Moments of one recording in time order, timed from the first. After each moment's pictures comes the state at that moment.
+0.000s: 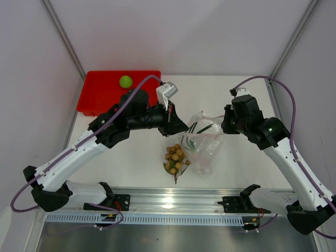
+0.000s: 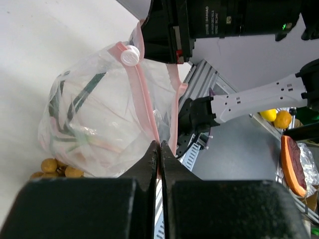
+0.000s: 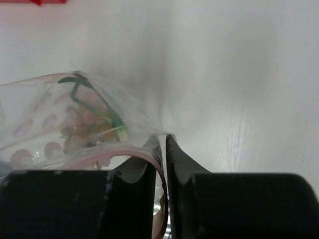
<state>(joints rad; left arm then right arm) -0.90 1.24 1.49 -0.55 0.35 -0.42 0.54 1.09 1.34 -0.99 0.24 0.42</state>
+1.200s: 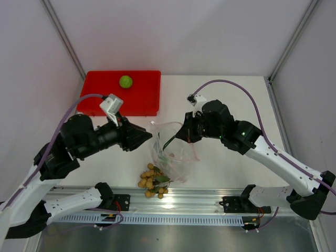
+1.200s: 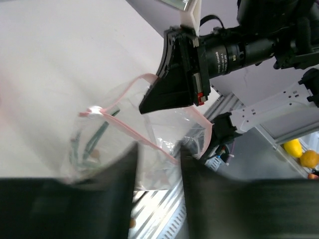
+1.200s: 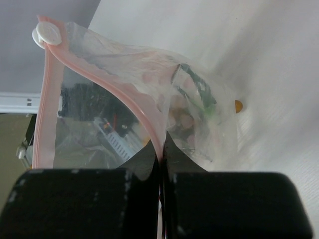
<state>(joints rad) -0.90 0.80 1.39 -0.77 0.04 -0.42 0.88 1.20 1.31 -0.61 -0.18 0.55</state>
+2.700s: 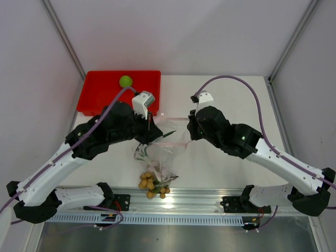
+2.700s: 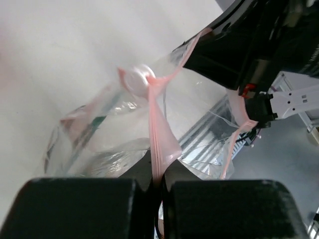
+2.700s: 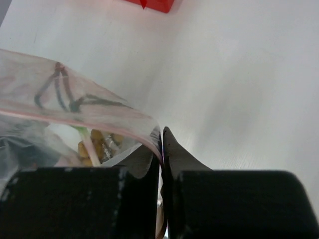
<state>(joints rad) -0.91 1.06 1.40 -0.84 0.04 -0.44 1.03 1.21 1.38 -0.74 0.41 0.46</state>
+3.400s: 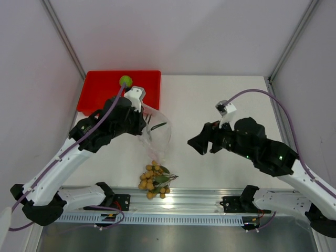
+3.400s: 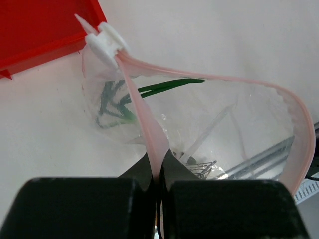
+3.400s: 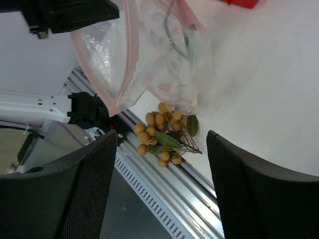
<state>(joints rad) -0.74 1.08 1.39 -0.93 -0.16 -0.31 0.97 0.90 1.22 -0.67 0.06 0.53</state>
